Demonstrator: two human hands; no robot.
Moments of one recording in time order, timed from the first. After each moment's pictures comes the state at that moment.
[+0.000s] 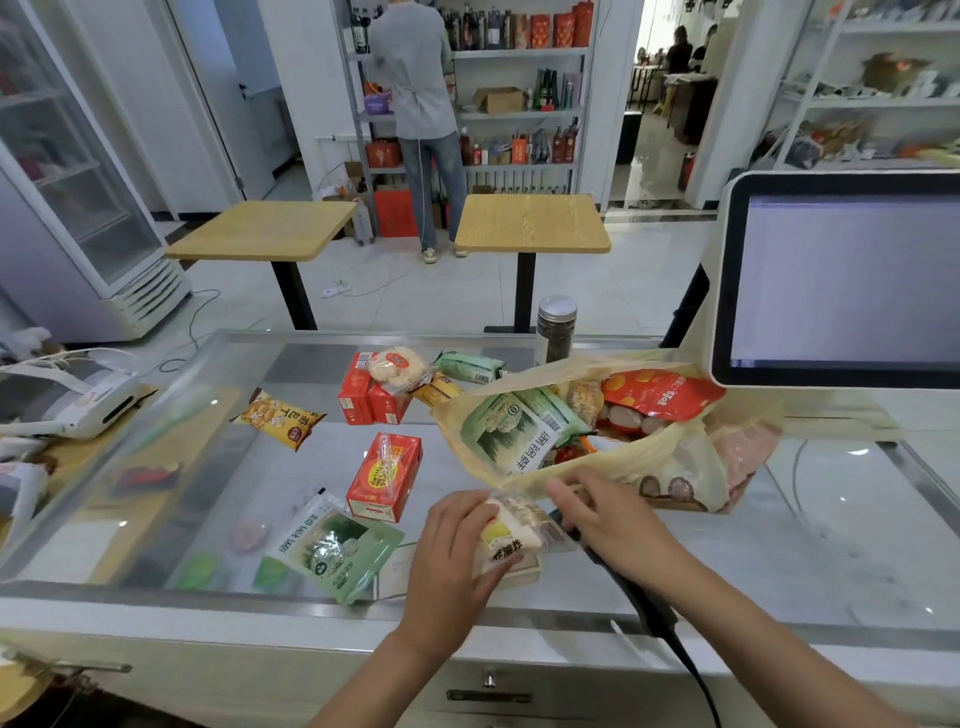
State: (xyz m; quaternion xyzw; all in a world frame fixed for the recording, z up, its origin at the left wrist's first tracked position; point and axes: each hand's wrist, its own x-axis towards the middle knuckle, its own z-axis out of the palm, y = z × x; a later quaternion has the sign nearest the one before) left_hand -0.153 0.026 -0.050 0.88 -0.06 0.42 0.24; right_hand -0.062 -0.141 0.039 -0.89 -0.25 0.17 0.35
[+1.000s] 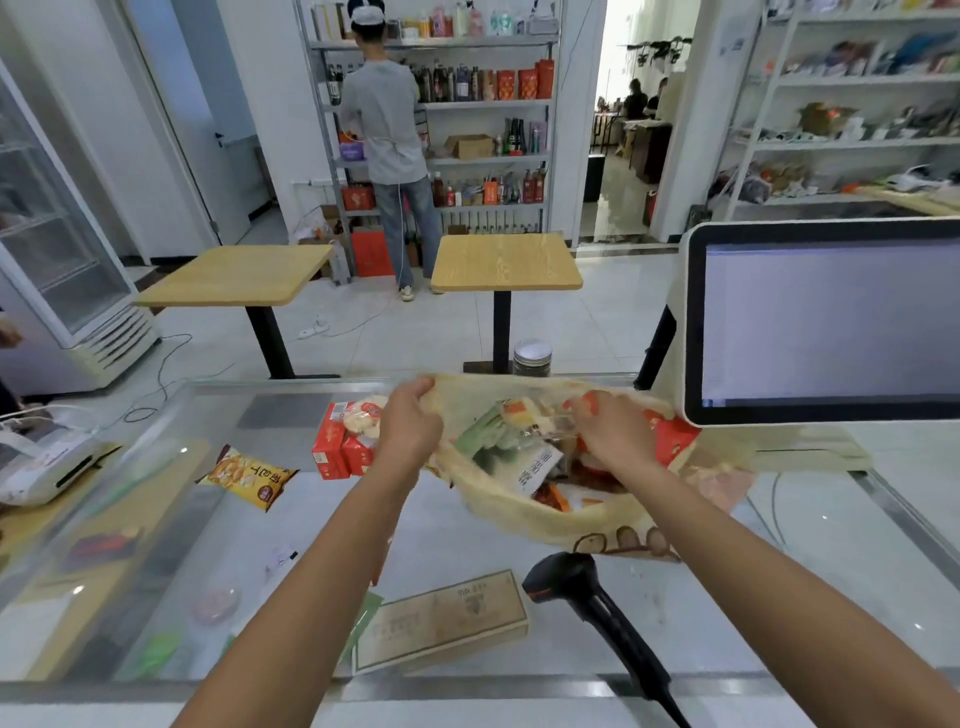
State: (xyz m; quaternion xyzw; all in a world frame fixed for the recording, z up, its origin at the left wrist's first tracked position) left_hand -0.016 0.085 0.080 0.78 0.26 0.19 0.54; right_hand 0.083 -0.120 0.049 -0.95 -0.08 -0.04 0.29
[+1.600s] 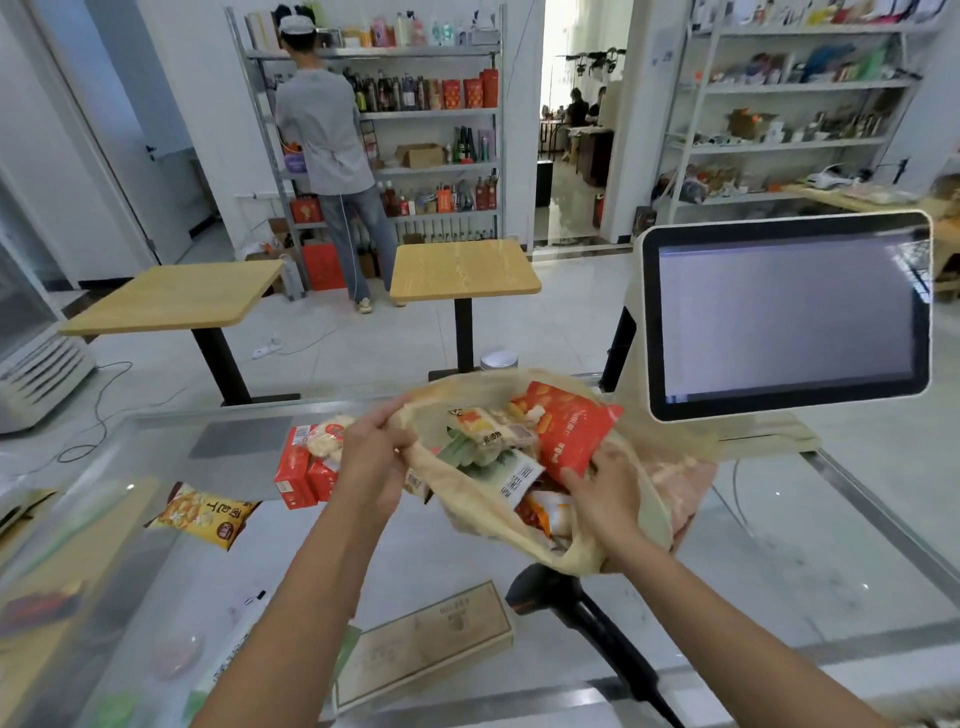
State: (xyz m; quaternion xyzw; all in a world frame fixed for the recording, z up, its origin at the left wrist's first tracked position) left_hand -0.022 0.085 0.082 0.53 0.22 0.13 0.81; right_hand 0.041 -0.137 0.001 -0.90 0.02 -0.05 0.43
